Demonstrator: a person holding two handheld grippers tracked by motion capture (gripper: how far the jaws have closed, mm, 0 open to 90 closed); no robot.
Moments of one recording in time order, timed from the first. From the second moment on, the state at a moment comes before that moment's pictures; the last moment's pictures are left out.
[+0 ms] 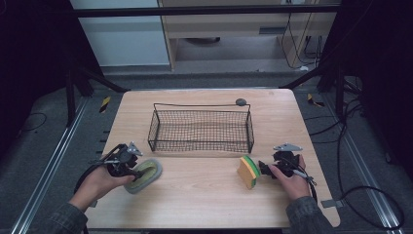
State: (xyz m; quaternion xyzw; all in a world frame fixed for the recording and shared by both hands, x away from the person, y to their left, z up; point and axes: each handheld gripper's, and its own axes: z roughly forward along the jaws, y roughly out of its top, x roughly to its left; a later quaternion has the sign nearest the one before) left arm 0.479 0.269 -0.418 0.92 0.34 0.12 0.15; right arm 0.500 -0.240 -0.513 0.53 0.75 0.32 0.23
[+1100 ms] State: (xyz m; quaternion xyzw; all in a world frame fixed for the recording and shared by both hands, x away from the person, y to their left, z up) left arm 0.494 0.267 -0.435 0.92 0.34 0.09 0.14; right arm 0.499 -0.240 -0.512 0.53 0.75 0.32 0.23
